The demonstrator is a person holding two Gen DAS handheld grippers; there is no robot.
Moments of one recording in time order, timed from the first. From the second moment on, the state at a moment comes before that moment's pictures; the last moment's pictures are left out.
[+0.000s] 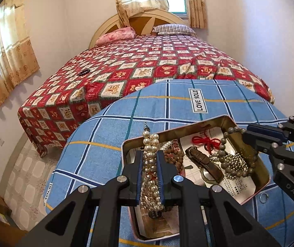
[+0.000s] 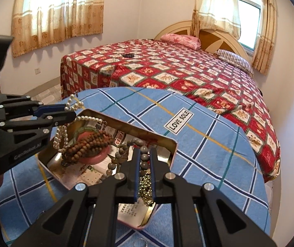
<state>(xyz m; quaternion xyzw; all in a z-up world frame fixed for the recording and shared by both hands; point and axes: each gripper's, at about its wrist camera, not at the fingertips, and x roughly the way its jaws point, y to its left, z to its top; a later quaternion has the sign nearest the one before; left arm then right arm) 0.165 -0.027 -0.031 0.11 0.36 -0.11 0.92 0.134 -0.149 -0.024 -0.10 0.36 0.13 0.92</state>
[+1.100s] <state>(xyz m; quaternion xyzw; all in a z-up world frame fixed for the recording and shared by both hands) 0.032 -0.023 -0.063 0.16 0.38 -0.04 0.91 0.037 -0.186 -0.061 -0.07 0.38 0.05 0.92</state>
